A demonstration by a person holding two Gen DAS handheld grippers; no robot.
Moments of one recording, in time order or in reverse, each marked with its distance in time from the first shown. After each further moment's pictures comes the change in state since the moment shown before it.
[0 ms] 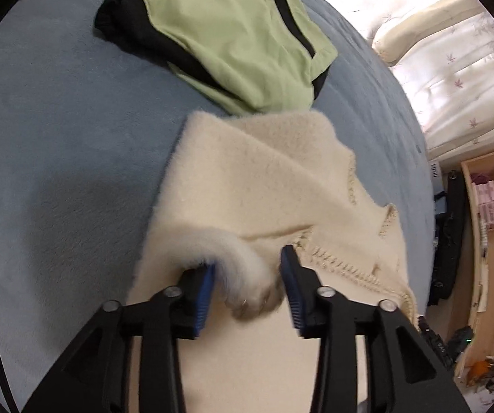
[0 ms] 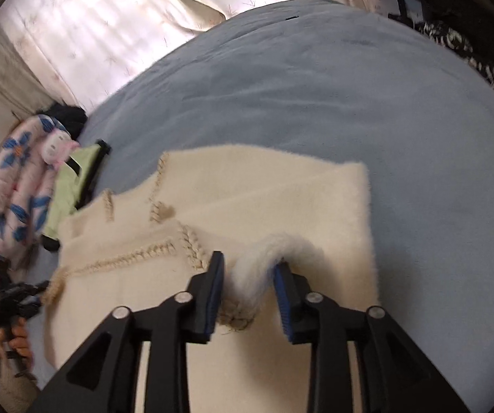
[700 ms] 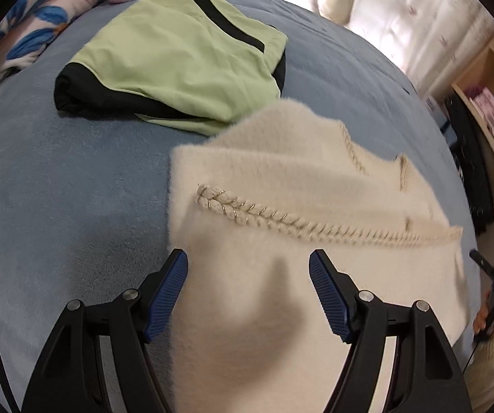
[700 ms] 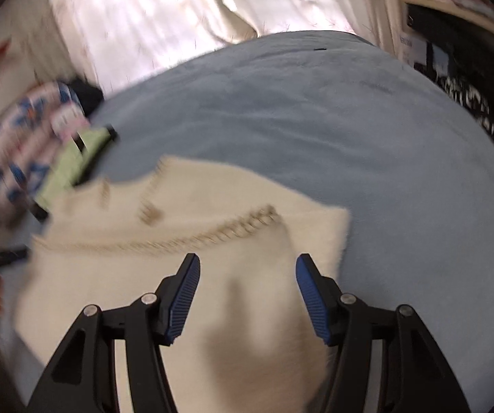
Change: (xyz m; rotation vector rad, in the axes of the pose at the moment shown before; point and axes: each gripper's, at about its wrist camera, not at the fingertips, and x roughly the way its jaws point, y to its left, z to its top) left arm -0.003 -0.015 -0.007 0.401 -0.047 0.135; right arm 0.013 0.012 0.004 -0.294 -0.032 -0.122
